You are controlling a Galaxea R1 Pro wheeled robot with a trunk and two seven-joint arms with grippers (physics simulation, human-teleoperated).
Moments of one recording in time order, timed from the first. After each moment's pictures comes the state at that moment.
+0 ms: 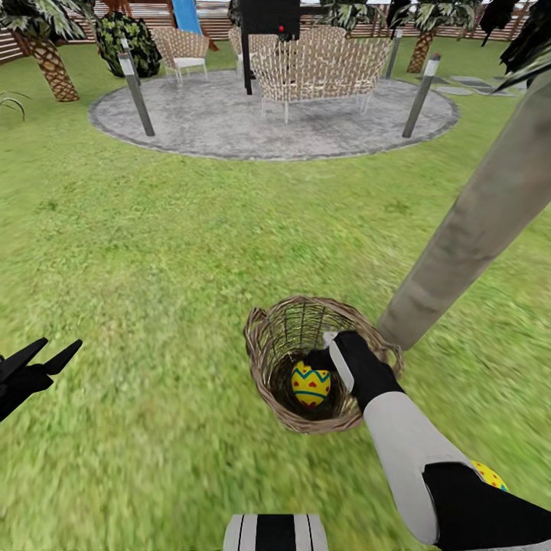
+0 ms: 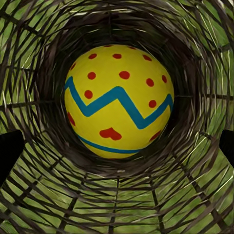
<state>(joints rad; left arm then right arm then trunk) -0.48 0.26 0.83 -1.25 0.39 0.99 -1.57 -0.96 0.17 -0.02 -0.66 0.00 0.87 -0.08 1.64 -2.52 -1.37</state>
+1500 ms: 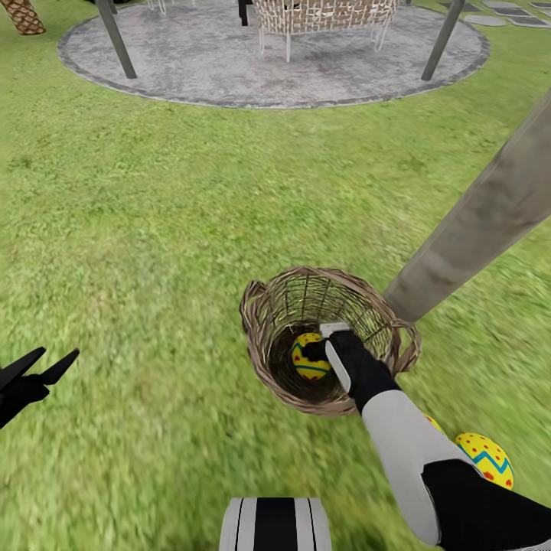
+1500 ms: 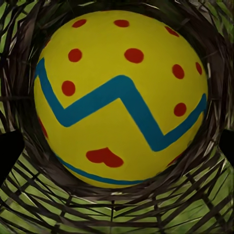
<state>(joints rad) -0.44 0.27 0.85 -1.24 0.40 0.99 -1.57 -0.96 0.17 0.06 -0.66 -0.01 0.73 -0.08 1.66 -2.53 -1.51</state>
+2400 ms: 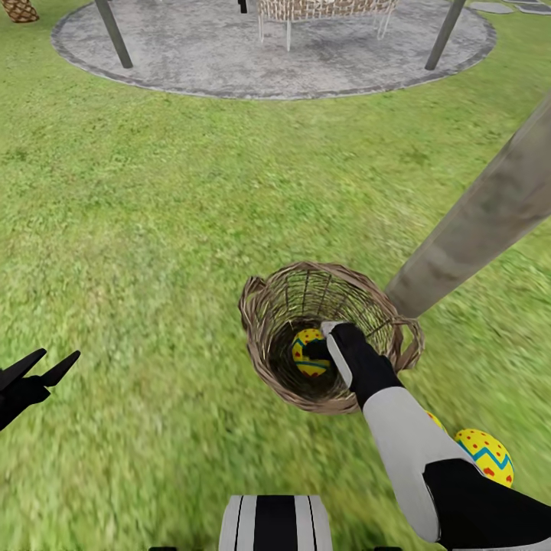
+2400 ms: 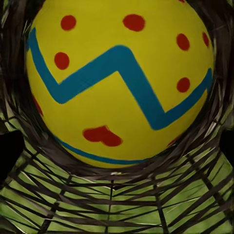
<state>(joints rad) -0.44 0.26 0.85 -1.24 0.40 0.99 -1.57 -0.97 0.17 0.05 -0.71 0.00 0.86 -0.08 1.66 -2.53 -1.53</state>
